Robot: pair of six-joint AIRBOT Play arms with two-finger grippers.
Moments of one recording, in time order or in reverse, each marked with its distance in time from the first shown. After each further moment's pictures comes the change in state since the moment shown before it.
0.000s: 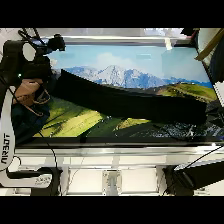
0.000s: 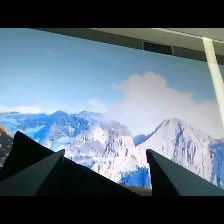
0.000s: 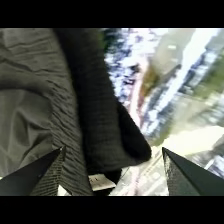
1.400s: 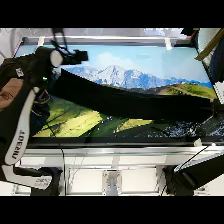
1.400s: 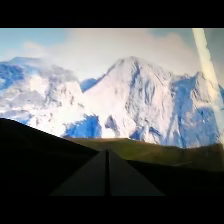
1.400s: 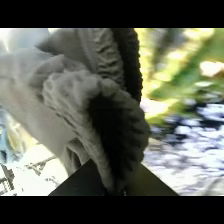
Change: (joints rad) left arm -0.228 -0.119 0.000 -0.027 -0.061 -0.021; right arm 0.106 -0.142 0.205 0.218 0.219 -0.007
